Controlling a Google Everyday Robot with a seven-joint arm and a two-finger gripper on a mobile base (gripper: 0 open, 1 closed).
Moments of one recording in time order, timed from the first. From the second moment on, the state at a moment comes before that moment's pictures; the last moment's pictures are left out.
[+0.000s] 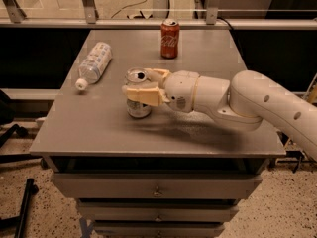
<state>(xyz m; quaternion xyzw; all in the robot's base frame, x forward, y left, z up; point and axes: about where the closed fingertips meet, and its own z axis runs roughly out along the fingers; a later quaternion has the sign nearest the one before) 0.556 0.045 0.898 -0.40 0.61 0.39 0.56</state>
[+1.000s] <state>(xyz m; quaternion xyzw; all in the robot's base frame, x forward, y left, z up) 0.555 0.049 0.899 -0.40 0.61 0.39 0.56</state>
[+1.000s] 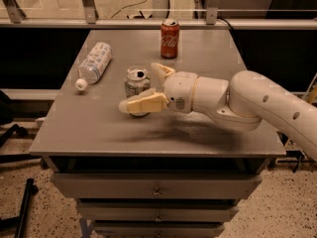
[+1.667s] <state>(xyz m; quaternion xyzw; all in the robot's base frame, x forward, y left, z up) 0.554 0.034 0.900 -0.40 0.62 0.38 0.56</state>
